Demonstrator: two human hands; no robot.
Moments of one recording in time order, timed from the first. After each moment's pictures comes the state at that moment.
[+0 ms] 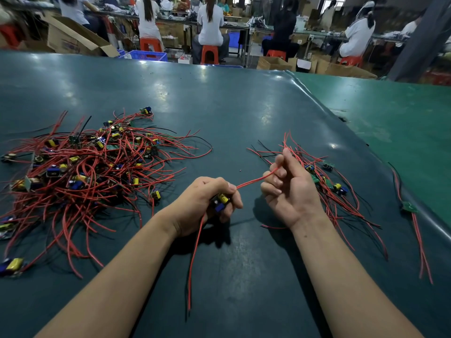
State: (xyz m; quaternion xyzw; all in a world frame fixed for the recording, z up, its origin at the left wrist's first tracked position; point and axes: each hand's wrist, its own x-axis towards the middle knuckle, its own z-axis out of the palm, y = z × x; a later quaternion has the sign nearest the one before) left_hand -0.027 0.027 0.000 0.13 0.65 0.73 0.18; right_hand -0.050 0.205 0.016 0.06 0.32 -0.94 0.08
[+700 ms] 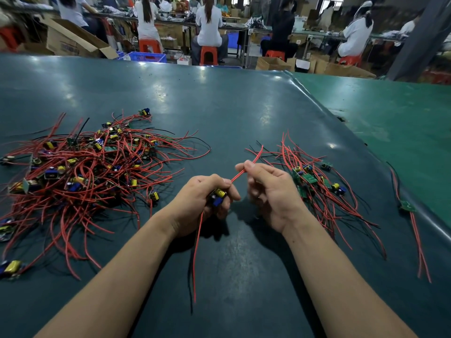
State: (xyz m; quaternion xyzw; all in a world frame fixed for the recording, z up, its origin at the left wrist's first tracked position) left_hand -0.026 0.029 0.003 0.09 0.64 0.75 0.15; right_hand -0.042 0.189 0.006 -0.01 0.60 -0.80 0.05
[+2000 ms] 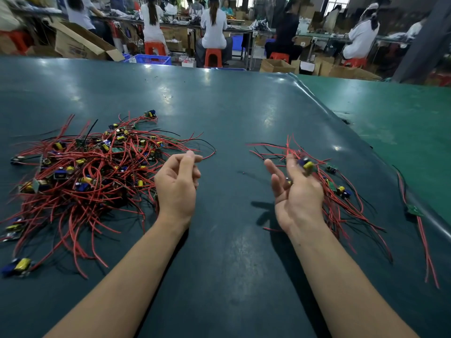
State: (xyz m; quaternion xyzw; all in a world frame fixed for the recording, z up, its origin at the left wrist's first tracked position) left_hand -0.043 0.020 -0.006 -0.06 0.59 0.76 -0.27; right_hand -0.038 0.190 0.018 0.15 0.38 -0.90 -0.13
